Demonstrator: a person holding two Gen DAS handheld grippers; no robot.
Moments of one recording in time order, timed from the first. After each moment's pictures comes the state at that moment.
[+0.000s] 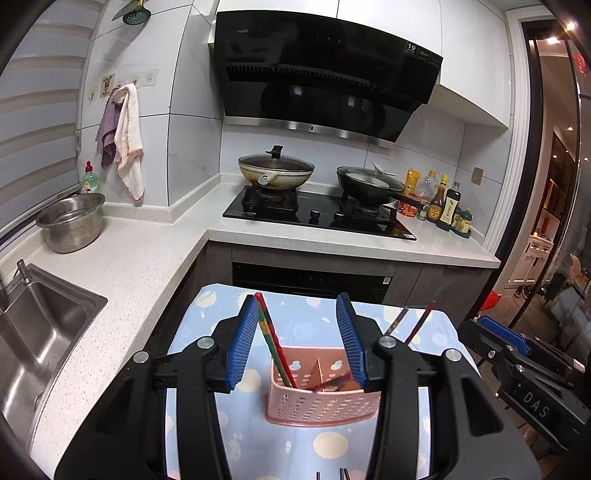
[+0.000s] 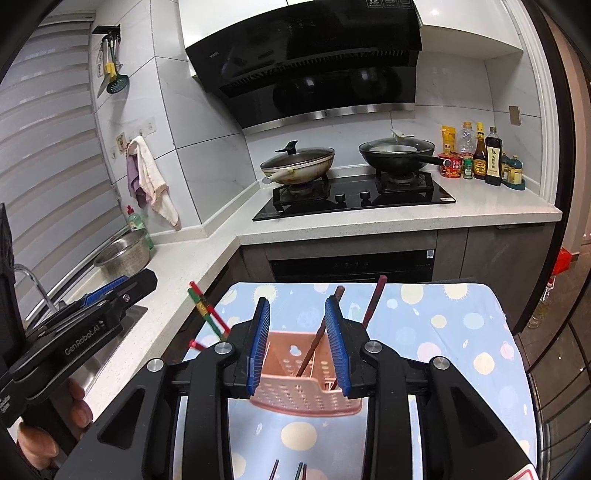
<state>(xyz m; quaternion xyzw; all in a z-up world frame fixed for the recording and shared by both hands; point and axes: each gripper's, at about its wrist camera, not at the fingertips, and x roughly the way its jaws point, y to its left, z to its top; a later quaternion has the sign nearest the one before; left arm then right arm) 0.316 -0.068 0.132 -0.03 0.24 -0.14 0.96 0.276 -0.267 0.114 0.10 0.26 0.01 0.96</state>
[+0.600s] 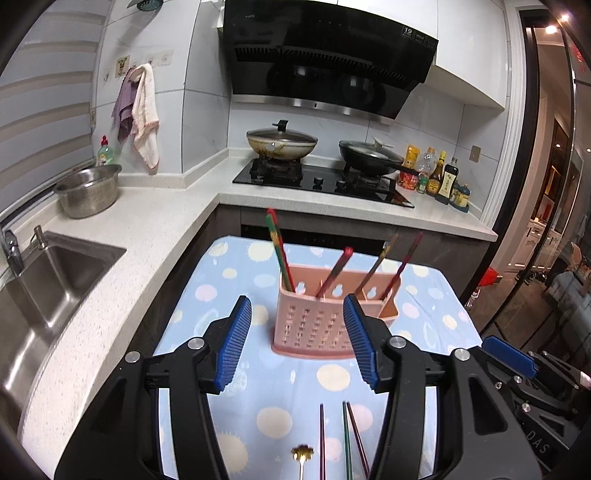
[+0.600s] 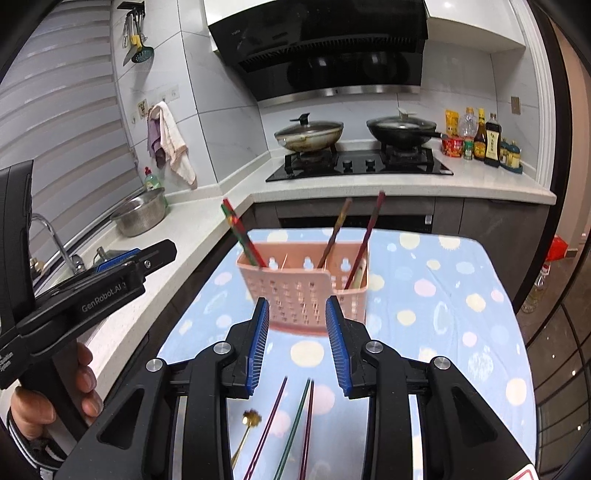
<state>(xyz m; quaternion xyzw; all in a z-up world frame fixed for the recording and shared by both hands) 0.234 -0.050 0.093 -0.03 0.28 -0.14 0.95 0.173 -0.243 0.070 0.09 0.31 0.03 0.95</state>
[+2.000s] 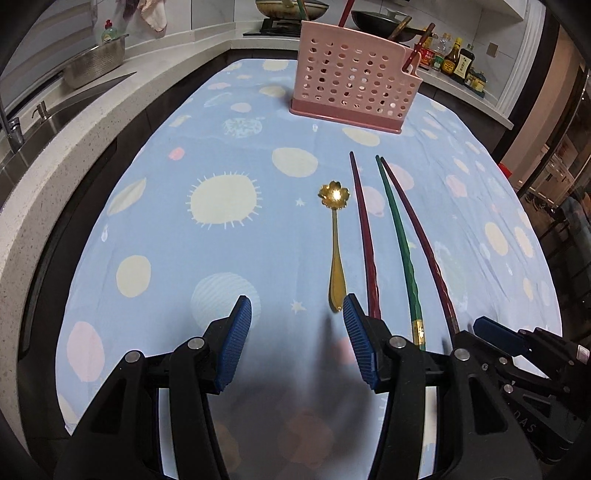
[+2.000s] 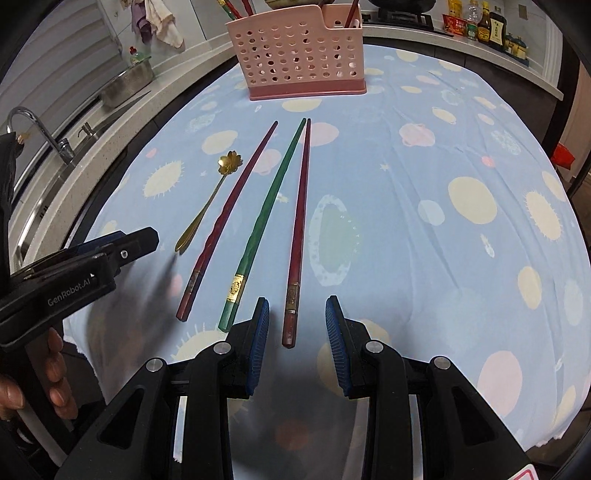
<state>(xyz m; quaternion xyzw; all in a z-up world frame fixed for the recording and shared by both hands) 0.112 -0.023 -0.097 0.01 0.48 -0.13 0.87 0.067 -0.214 -0.114 0.08 0.51 0.04 0.86</state>
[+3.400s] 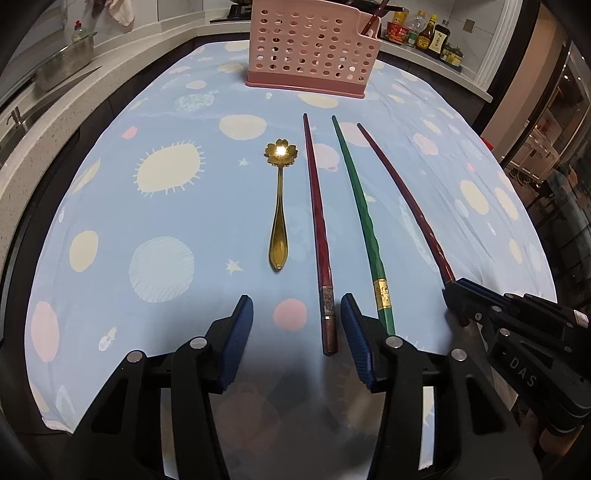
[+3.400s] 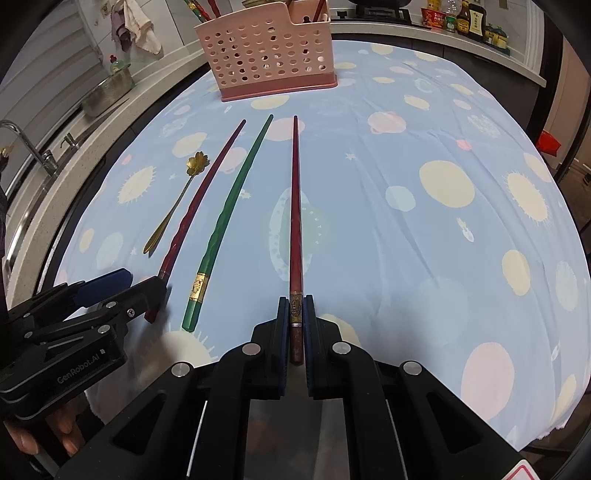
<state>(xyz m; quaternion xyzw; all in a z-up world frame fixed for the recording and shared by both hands) 0.096 -0.054 -0.115 0.02 0.50 -0.17 0.85 0.064 -0.234 -0.122 0.09 0.50 0.00 0.86</state>
